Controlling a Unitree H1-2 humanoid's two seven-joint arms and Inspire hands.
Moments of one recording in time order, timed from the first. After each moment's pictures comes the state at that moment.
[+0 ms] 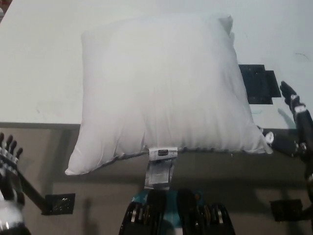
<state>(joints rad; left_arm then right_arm) -0.12 0.10 0.30 0.32 -0.19 -0.41 0.06 -0.23 -0.27 0.01 0.02 -0.10 -0.07 -0.03</state>
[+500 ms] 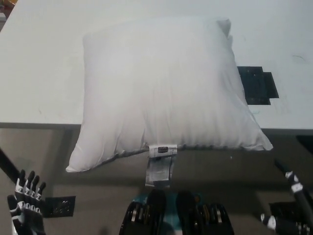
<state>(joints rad) 0.08 -0.08 0.35 0.15 -0.18 -0.43 -0.09 0.15 -0.32 0.08 -0.06 -0.28 -0.26 -0.02</state>
